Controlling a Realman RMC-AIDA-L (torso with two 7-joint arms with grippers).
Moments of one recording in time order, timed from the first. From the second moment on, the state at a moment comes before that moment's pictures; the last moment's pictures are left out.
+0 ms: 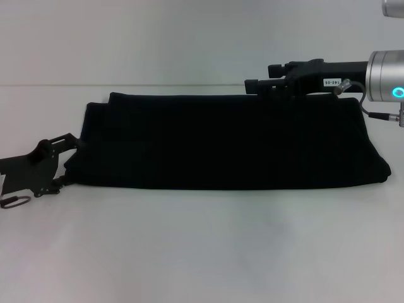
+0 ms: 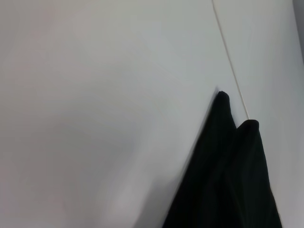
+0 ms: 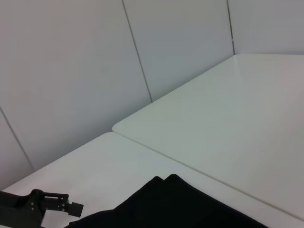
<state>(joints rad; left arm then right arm) -0.63 -2.02 0.21 0.51 2.43 1.11 -2.72 0.85 2.02 -0.76 -0.64 -2.04 -1.21 1.79</state>
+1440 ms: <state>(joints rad) -0.63 -2.02 0.25 0.51 2.43 1.13 -2.59 0.85 2.02 -0.76 -0.64 -2.04 -1.21 1.79</state>
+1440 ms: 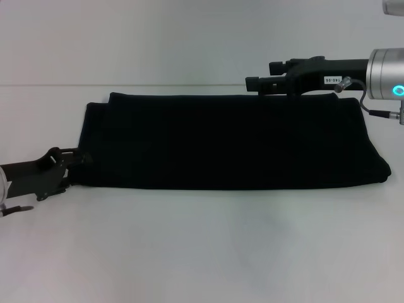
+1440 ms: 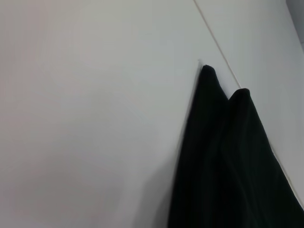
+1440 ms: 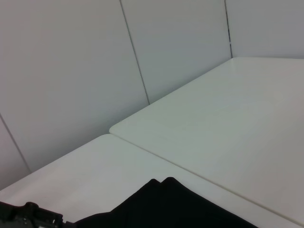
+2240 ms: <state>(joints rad) -0.62 -2.02 0.25 0.52 2.46 1.13 -2.41 0.84 2.03 -0.76 -0.65 -2.04 -1.21 1.78</state>
